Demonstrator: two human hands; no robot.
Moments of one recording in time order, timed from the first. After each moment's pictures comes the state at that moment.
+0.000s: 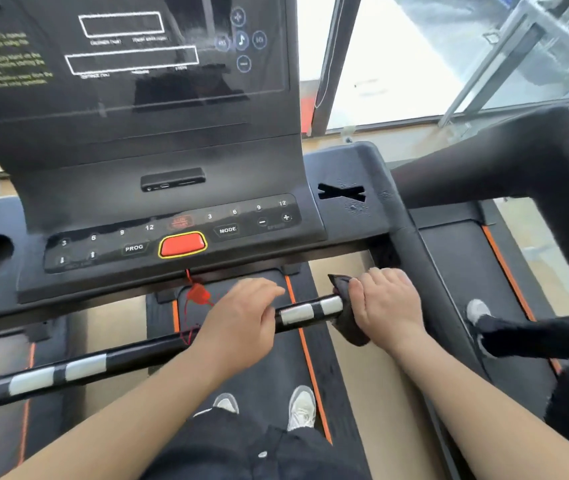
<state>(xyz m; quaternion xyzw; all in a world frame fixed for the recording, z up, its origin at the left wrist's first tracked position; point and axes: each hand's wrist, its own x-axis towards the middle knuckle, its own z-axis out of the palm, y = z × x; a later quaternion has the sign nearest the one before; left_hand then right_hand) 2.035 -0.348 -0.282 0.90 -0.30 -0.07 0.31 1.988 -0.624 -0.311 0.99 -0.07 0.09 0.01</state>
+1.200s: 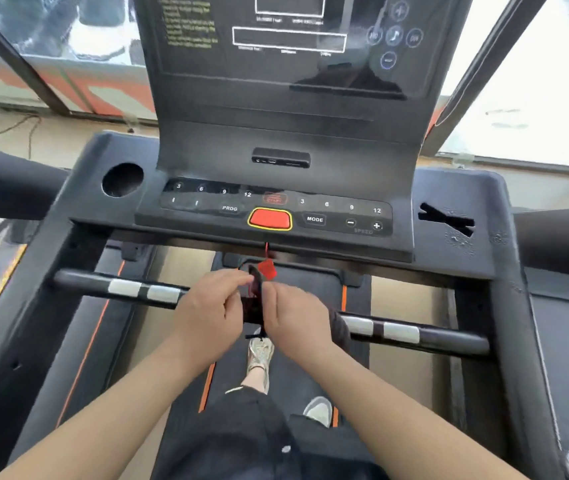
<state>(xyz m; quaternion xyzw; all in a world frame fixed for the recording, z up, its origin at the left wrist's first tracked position) 1.994 -0.258 -0.266 0.95 -0.02 0.04 0.32 2.019 -0.420 -0.299 0.96 0.19 -0.03 -0.22</state>
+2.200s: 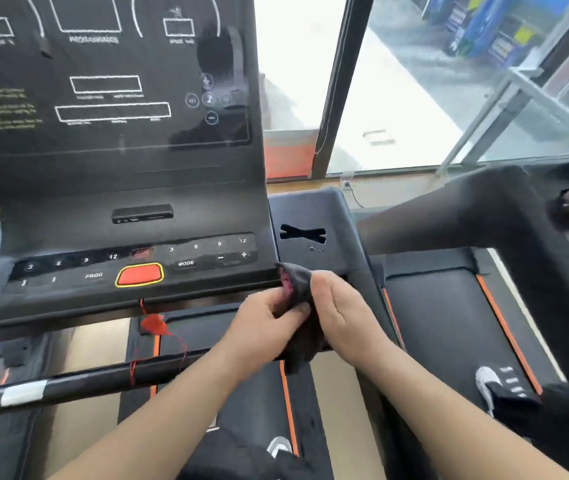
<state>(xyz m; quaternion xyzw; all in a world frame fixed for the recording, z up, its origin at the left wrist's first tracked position) 2.028 -0.483 -0.205 0.75 -0.03 -0.25 0.61 2.006 -0.641 -0.222 0.88 -0.02 0.03 -0.48</state>
